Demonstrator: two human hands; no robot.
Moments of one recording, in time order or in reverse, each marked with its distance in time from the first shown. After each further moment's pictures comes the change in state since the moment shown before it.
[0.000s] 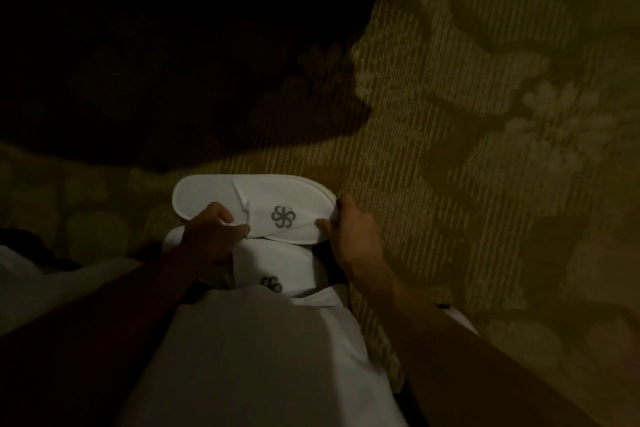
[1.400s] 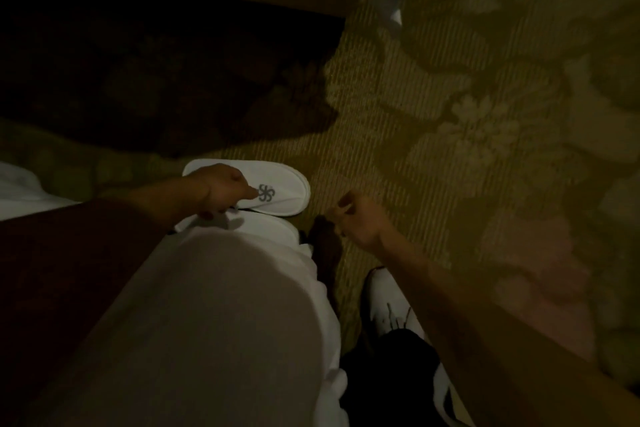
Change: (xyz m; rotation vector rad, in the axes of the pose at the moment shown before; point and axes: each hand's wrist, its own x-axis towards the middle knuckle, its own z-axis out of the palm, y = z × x) left_hand -0.128 0.102 -0.082 0.196 -0.326 0.090; right_hand -0.084 0.010 -0.121 0.139 -0.246 -0.020
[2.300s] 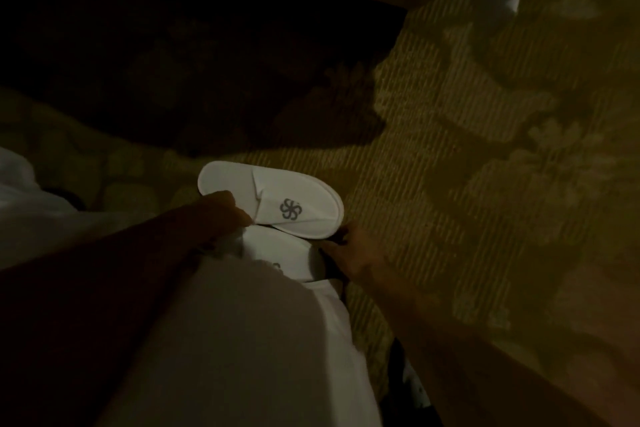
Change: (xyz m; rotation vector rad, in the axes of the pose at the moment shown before) left_hand 0.070 -0.058 0.015 -0.089 0.031 -0.260; right_hand 0.078 0.014 0.079 0.050 -0.043 0.003
